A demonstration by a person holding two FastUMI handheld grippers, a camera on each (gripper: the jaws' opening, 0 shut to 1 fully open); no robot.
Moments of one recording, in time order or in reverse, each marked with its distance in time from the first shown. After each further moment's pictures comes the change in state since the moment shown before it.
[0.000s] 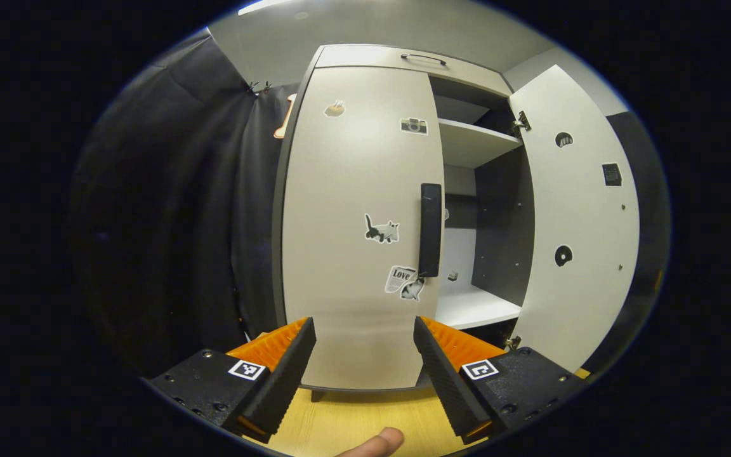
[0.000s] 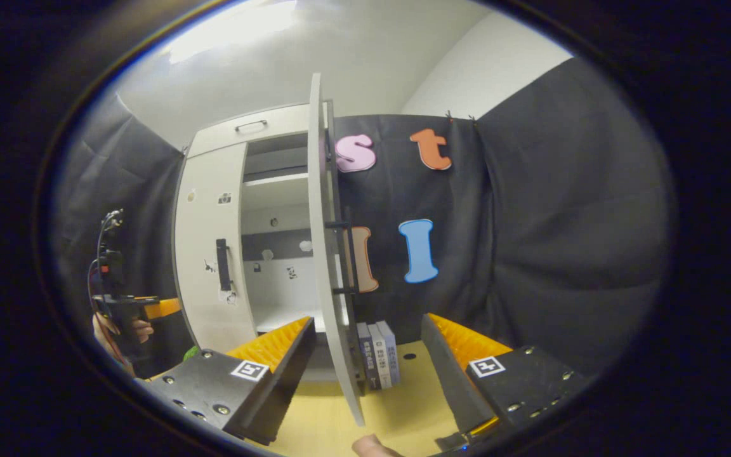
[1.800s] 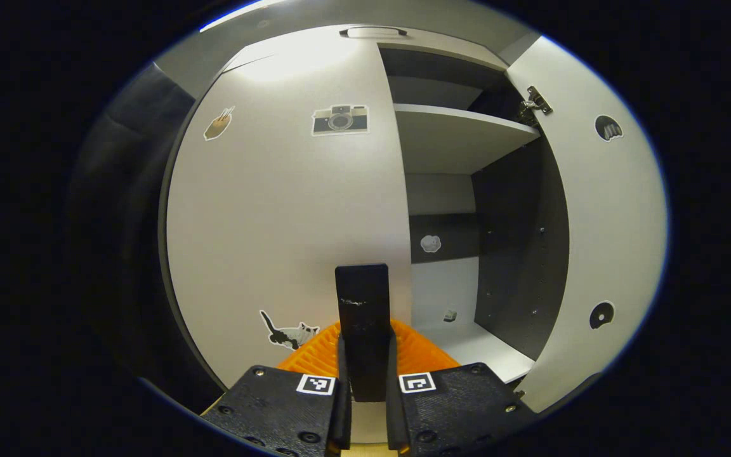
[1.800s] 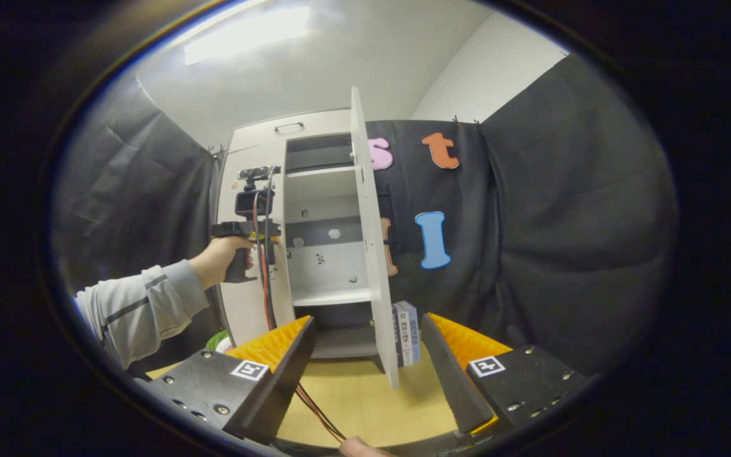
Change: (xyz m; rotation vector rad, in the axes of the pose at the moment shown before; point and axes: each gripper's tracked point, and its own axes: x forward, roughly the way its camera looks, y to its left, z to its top) left arm 0.141 -0.070 0.073 0.092 -0.005 0.041; right arm -0.094 0.053 -0.056 -0.018 -0.006 0.056
